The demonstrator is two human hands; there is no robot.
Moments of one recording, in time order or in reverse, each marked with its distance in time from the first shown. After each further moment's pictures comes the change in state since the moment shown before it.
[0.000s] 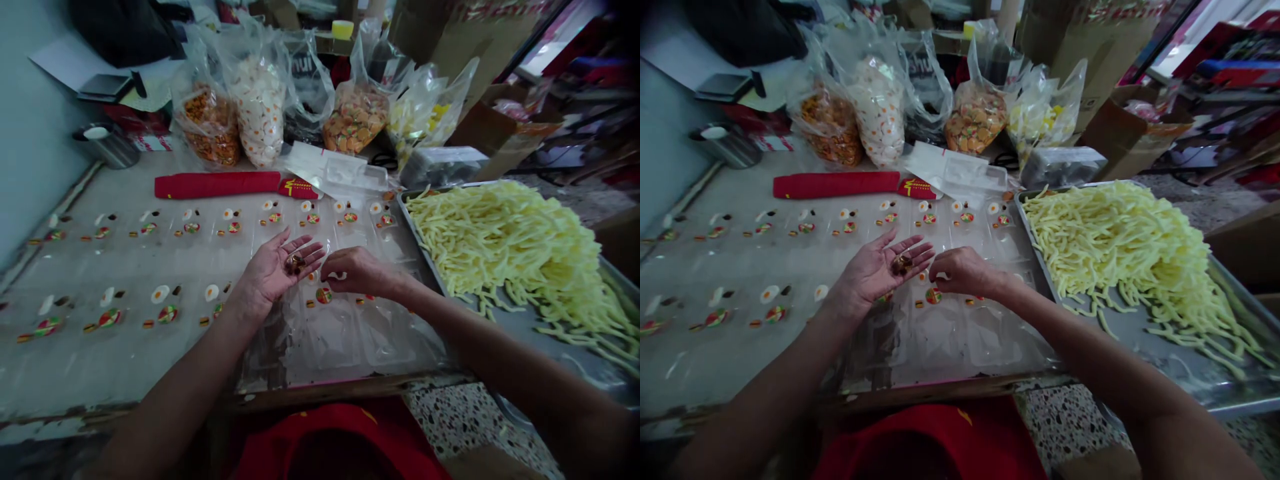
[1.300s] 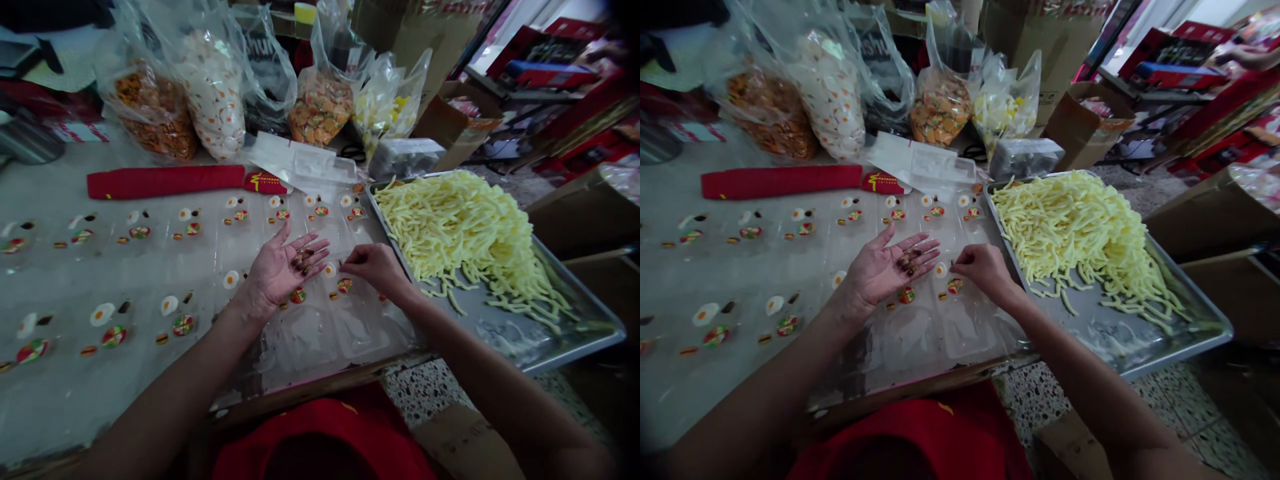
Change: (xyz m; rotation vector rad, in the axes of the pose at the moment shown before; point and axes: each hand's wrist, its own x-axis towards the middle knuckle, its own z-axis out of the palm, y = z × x) left_hand 0.029 -0.037 0.031 0.046 -0.214 -0.099; right_hand -0.079 0.010 -0.012 0.065 0.429 0.844
